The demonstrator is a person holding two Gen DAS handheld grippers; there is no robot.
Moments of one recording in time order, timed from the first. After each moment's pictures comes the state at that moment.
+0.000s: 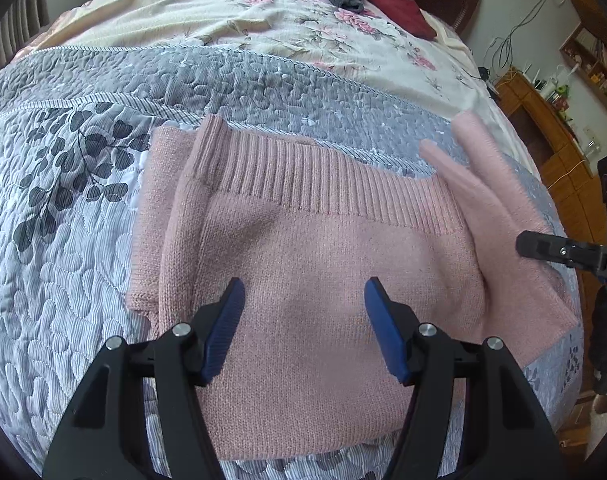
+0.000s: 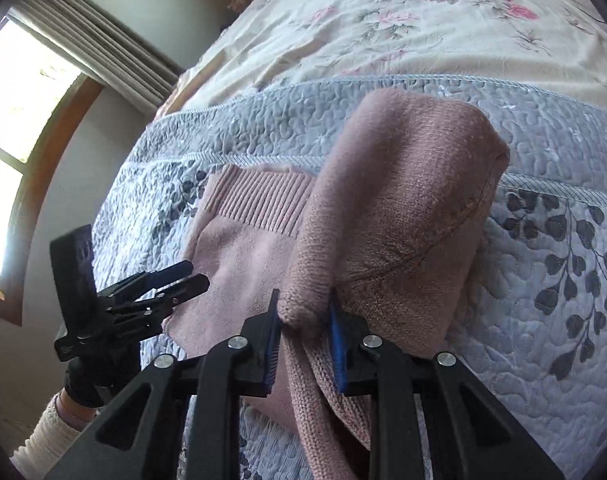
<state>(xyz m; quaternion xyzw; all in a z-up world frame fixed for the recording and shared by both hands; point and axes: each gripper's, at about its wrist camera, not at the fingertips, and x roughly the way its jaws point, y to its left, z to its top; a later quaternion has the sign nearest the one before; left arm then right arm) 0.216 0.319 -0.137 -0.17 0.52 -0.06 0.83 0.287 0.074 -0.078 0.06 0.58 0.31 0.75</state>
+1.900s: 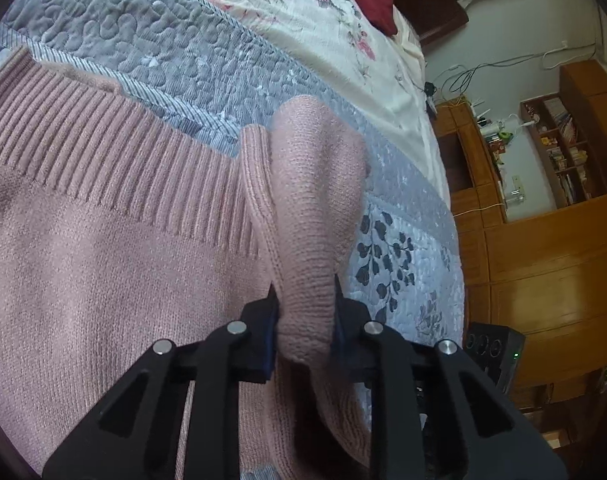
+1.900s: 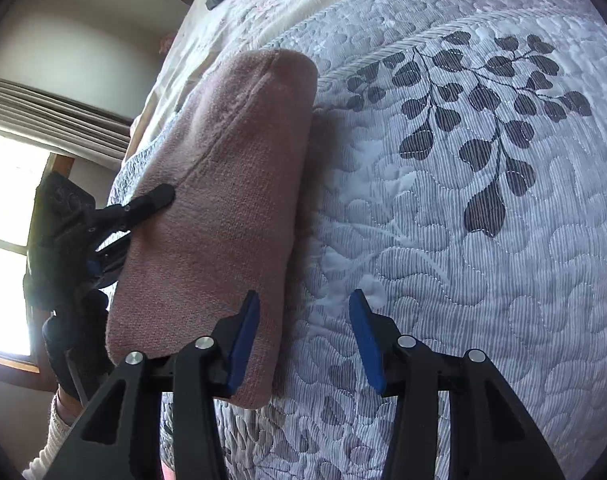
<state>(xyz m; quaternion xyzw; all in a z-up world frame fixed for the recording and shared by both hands) 0.284 0.217 -0.147 -0.37 0.52 -0.18 0.75 0.239 -0.069 -0.147 0.21 0.60 0.24 0.73</state>
